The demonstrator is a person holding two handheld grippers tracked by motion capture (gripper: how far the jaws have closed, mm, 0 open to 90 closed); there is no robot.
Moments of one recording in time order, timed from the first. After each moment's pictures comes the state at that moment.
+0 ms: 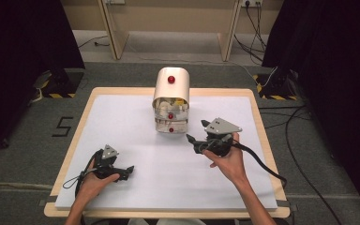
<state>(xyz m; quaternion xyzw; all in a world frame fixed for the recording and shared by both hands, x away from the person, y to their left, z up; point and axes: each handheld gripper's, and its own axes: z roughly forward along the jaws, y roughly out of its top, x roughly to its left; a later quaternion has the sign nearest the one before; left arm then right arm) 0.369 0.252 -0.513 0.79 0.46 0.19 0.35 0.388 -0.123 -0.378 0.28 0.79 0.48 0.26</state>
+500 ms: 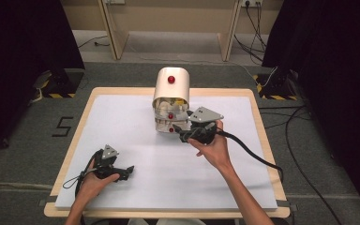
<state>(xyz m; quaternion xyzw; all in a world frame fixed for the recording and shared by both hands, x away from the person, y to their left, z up) 0.369 0.252 -0.513 0.79 0.46 0.19 0.35 0.420 -0.084 -0.370 0.26 0.80 0.48 0.26</state>
